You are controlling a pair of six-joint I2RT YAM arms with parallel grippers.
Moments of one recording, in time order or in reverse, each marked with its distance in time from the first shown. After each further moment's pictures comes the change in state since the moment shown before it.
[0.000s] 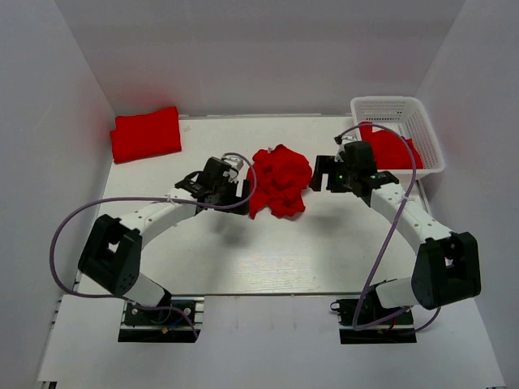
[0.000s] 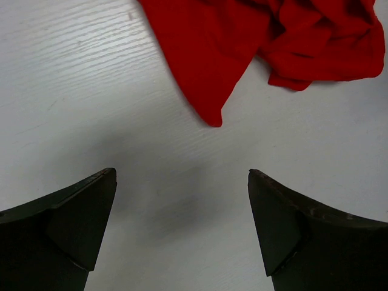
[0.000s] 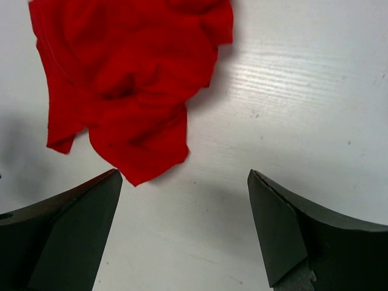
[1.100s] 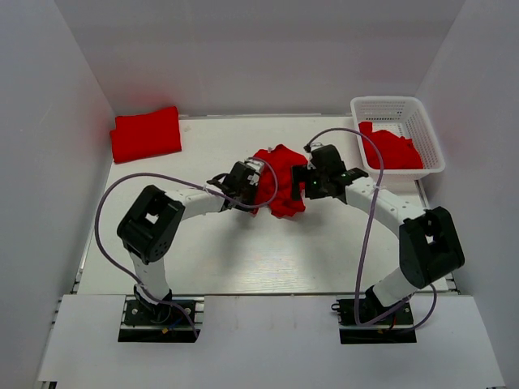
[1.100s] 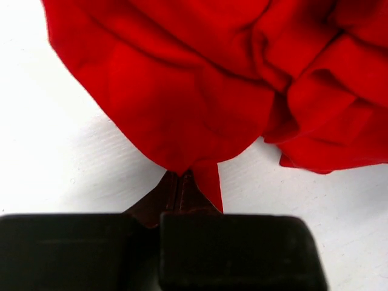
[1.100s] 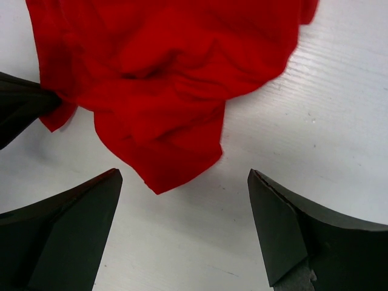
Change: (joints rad) left arm -0.094 0.369 0.101 0.252 -0.084 0.032; right arm 0.190 0.163 0.050 -0.027 0.100 -0.007
